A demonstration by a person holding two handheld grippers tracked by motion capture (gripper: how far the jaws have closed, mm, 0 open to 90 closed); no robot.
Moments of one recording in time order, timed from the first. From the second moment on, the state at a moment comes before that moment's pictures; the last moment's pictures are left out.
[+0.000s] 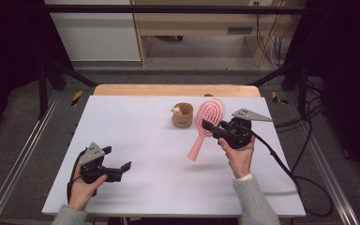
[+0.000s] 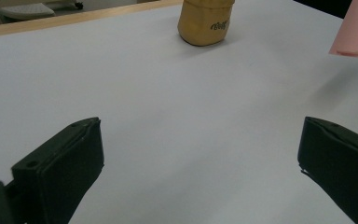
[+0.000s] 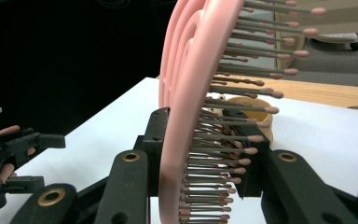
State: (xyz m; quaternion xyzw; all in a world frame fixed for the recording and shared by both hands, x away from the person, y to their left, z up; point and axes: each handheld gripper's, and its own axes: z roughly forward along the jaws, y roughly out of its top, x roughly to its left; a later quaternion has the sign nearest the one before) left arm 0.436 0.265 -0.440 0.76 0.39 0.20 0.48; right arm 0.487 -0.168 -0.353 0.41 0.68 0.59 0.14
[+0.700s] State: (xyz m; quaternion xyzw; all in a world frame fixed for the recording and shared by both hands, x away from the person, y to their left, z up) left arm 0.437 0.281 -0.447 0.75 0.40 0.20 0.49; right arm 0.510 -0.162 -0.331 0.42 0.67 0.58 0.17
